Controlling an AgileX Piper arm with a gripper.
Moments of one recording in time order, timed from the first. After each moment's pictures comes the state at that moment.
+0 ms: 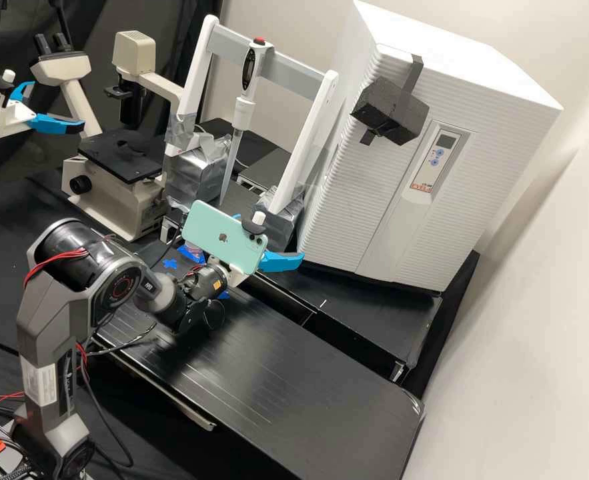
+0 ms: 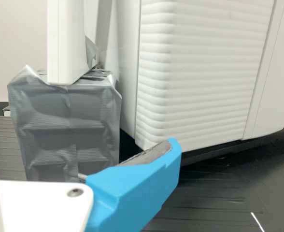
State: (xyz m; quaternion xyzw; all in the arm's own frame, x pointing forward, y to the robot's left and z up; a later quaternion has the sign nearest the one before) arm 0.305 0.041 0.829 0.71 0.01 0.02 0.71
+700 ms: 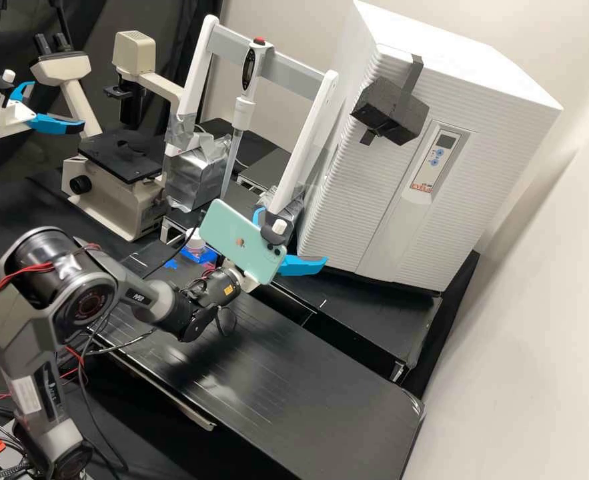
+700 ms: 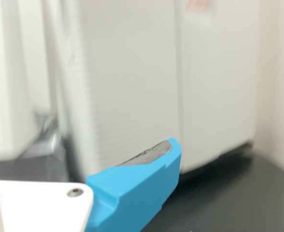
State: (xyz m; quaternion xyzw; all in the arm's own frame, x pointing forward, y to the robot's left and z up) arm 0.286 0.042 0.895 0.74 -0.04 0.10 0.66
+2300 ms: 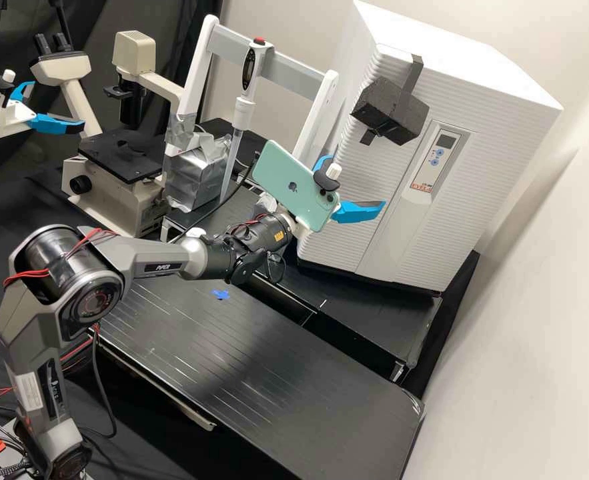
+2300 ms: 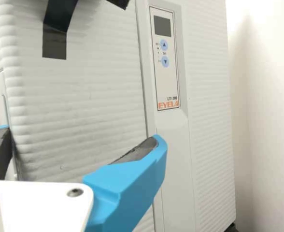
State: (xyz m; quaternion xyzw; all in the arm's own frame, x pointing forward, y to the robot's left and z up) arm 0.341 0.087 0.971 0.74 -0.09 0.15 0.65
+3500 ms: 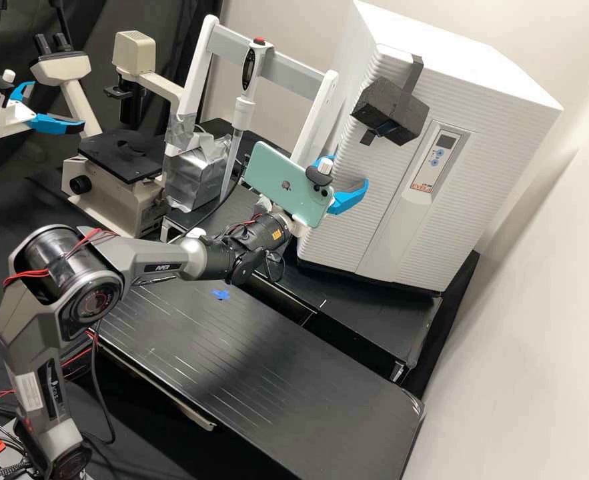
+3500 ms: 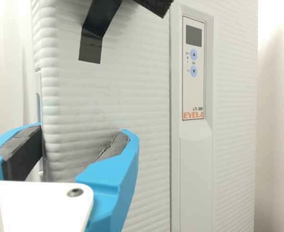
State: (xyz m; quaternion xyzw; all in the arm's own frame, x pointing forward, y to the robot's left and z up) arm 0.341 0.088 0.967 0.72 -0.08 0.14 0.67
